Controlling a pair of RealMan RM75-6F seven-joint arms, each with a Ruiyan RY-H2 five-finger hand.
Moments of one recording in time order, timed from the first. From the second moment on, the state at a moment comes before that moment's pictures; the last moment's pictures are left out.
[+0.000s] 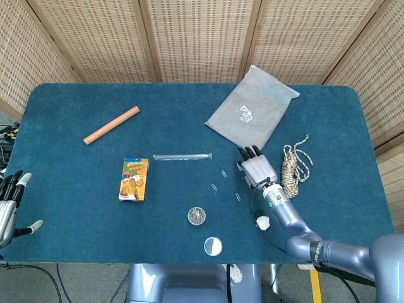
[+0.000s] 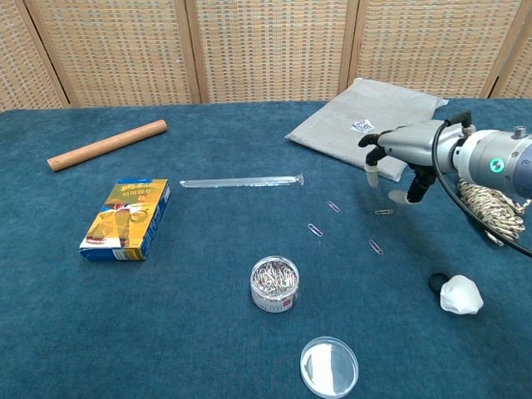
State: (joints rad) left arm -0.09 -1.04 -0.05 -1.78 1.39 1.44 0.20; right arm 0.88 -1.55 0.11 -1.34 -0.88 0.88 -0.57
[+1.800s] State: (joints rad) left arm -0.10 -1.04 -0.06 -1.77 1.36 1.42 0.19; right arm 0.91 -1.70 0.14 -1.10 -0.76 0.75 -0.59
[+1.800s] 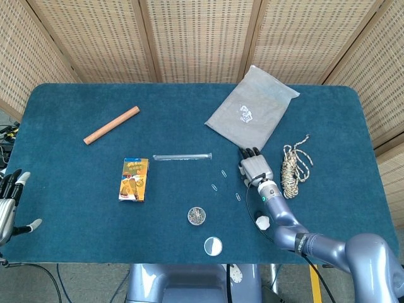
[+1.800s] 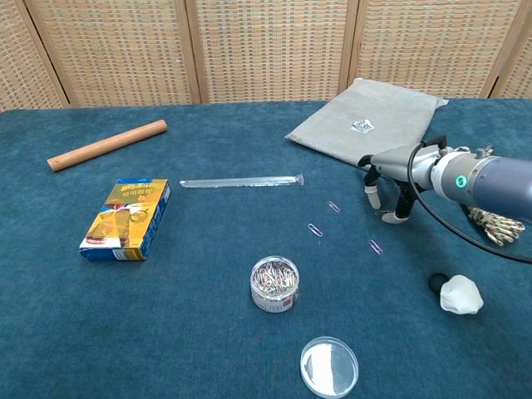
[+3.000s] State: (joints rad) left arm -0.10 -1.03 -0.04 -1.78 1.39 1.42 0.18; right arm 0.86 -1.42 0.12 -1.66 -1.19 0.89 -0.47
